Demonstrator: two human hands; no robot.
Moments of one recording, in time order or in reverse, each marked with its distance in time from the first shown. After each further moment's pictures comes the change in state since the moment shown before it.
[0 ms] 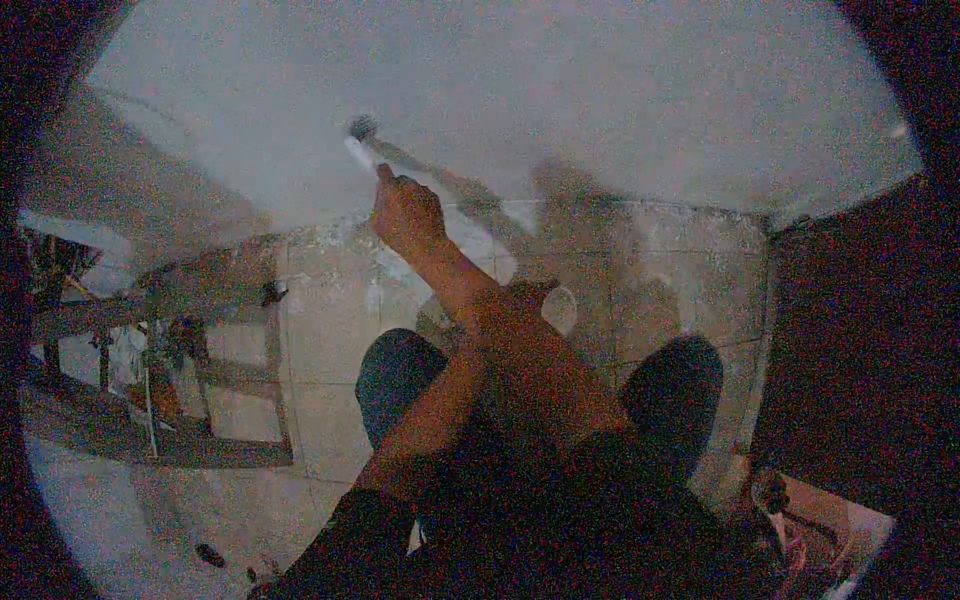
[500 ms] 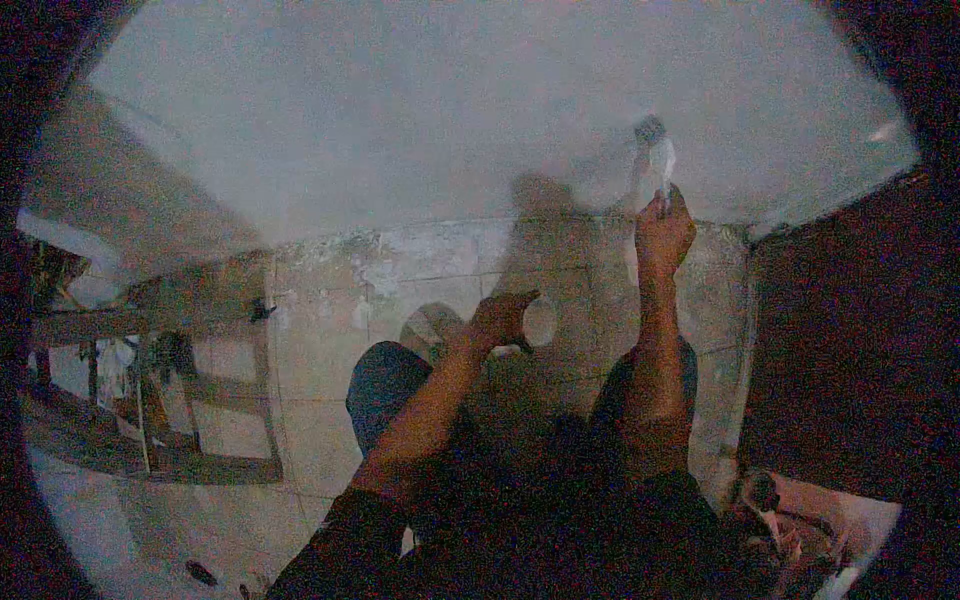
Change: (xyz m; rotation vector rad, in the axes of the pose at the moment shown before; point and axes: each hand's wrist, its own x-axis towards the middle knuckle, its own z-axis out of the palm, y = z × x) left_hand -0.016 0.003 -0.039 0.010 0.067 0.097; right_hand -0.081 0.208 -0.233 -0.282 0.701 0.397
